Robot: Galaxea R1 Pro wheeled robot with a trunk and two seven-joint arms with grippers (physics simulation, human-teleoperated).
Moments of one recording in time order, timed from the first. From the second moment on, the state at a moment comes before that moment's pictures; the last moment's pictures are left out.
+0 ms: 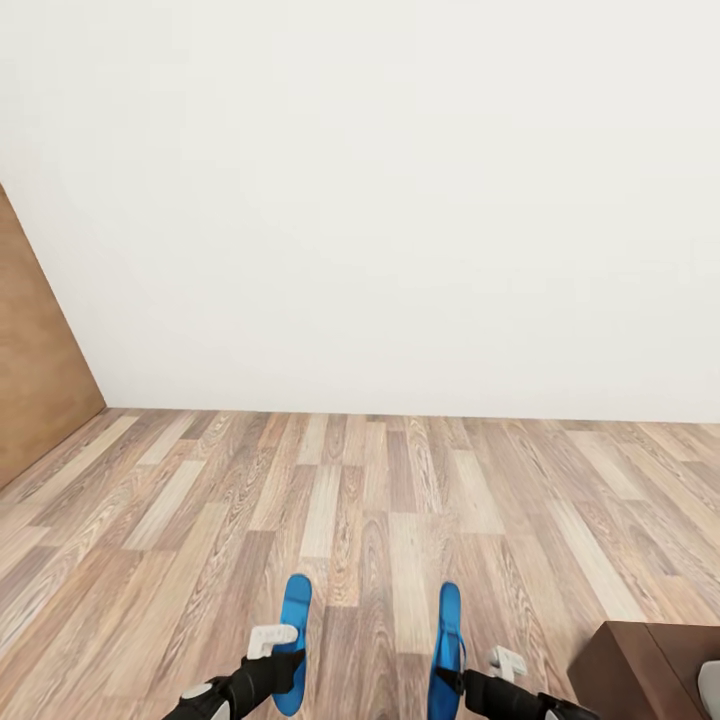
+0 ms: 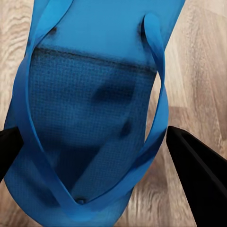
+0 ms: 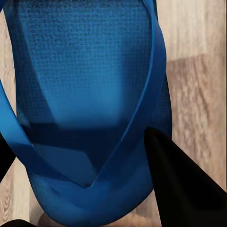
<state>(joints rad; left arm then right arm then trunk) -0.44 -0.02 -0.10 -0.29 0.25 -0.04 -0.38 -0.46 -0.10 -0.02 -0.19 -0.32 0.14 0.63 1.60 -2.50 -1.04</state>
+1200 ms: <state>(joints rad) -0.44 -0.02 -0.10 -0.28 0.25 -0.04 -0.38 -0.46 -0.10 -0.02 -0.16 -0.32 0.07 0.63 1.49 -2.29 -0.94</state>
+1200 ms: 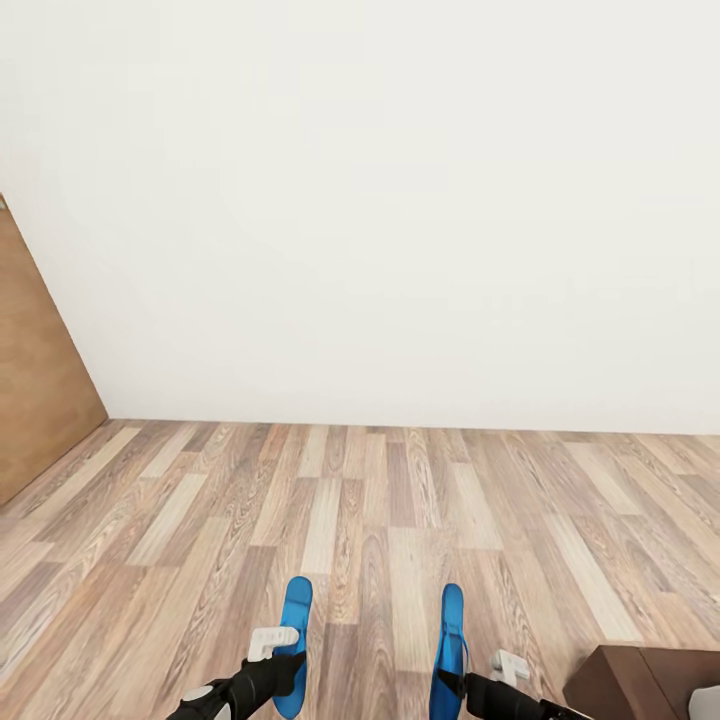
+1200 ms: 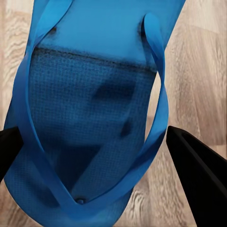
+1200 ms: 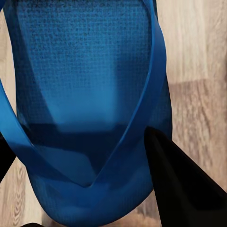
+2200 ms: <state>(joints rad) -0.44 -0.02 -0.09 -0.06 0.25 -0.12 -0.38 -0.46 -0.10 -0.02 0.01 -0.32 0.06 0.63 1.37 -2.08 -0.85</state>
